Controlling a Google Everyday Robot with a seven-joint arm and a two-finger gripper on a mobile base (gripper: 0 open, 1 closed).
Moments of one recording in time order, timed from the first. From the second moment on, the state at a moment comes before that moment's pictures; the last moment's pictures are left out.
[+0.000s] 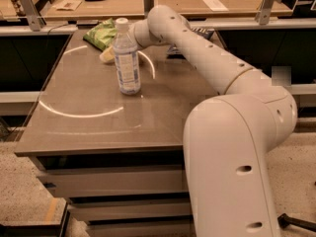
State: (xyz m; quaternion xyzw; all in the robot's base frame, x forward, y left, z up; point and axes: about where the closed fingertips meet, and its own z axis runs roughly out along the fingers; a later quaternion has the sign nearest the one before) arm 0.861 0.135 0.848 -0.45 0.72 0.18 0.49
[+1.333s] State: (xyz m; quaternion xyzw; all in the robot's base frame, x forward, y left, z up) arm 0.885 0.168 0.844 -0.39 0.76 0.18 0.48
